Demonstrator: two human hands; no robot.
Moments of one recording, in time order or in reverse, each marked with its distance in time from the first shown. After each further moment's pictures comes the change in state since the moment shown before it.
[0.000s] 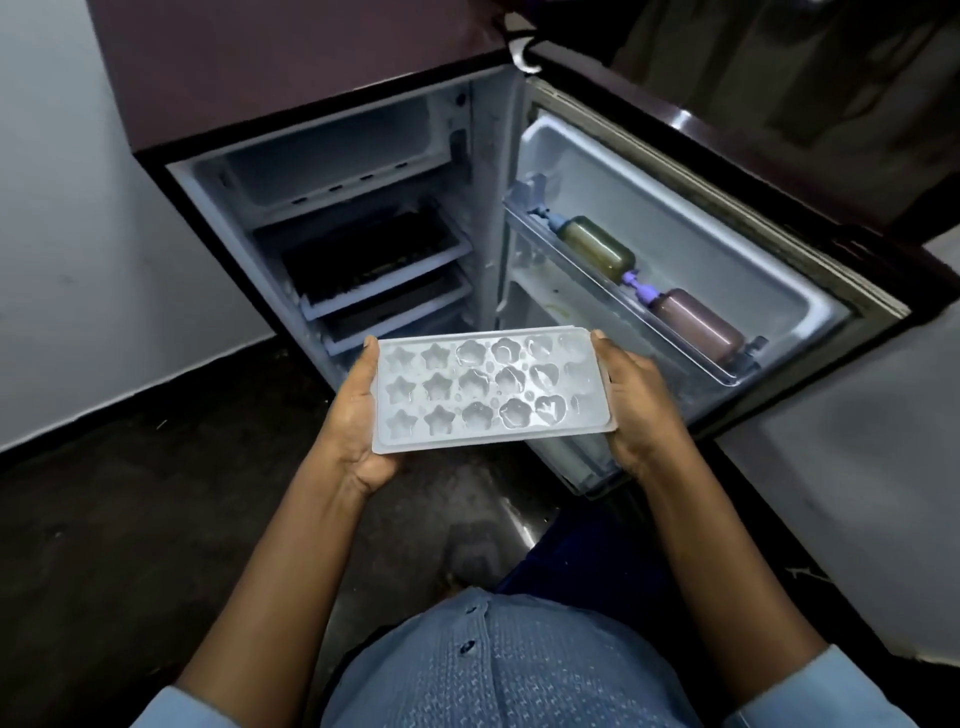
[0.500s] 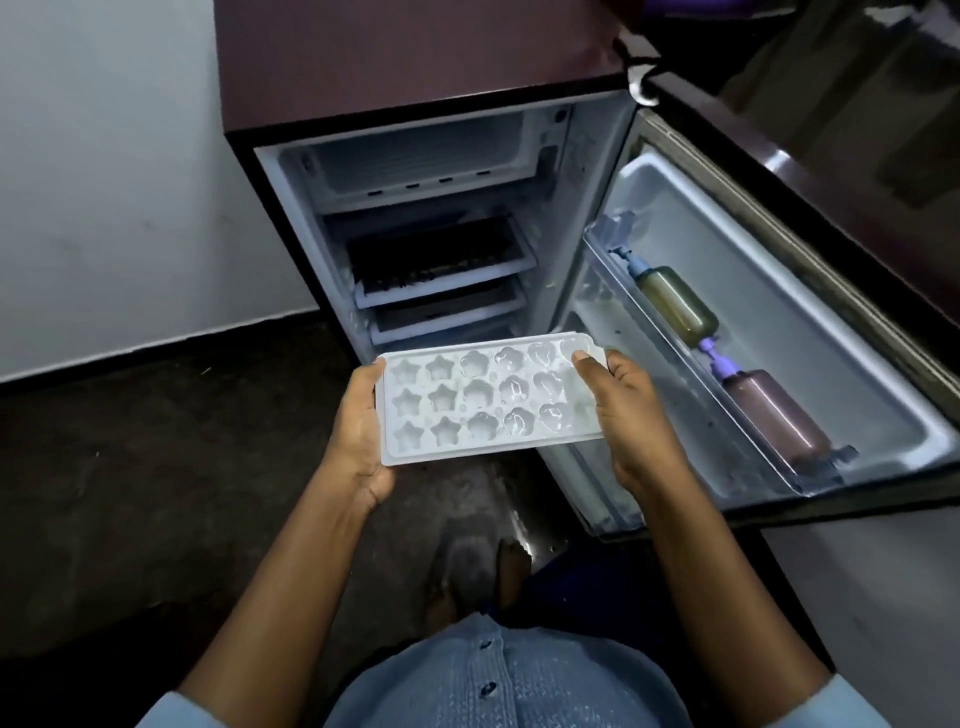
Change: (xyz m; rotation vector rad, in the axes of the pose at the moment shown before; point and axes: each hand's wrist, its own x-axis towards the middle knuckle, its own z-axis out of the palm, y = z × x) left_hand 0.024 0.015 -0.024 -0.004 0.295 0.167; right_hand 0.056 -0.009 0.058 -0.212 -0.235 -0.077
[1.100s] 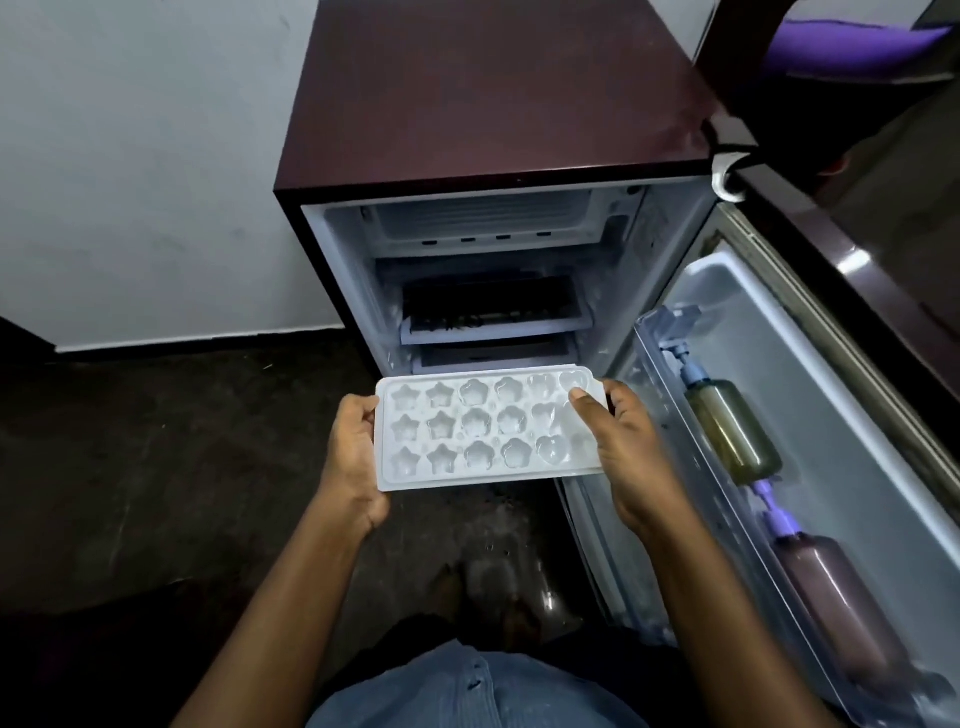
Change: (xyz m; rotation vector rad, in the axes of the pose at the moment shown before) left_hand 0.050 0.030 0.023 -0.046 0.310 0.040; right_hand 0.110 -0.017 0.008 -0.085 -0.229 -0.017
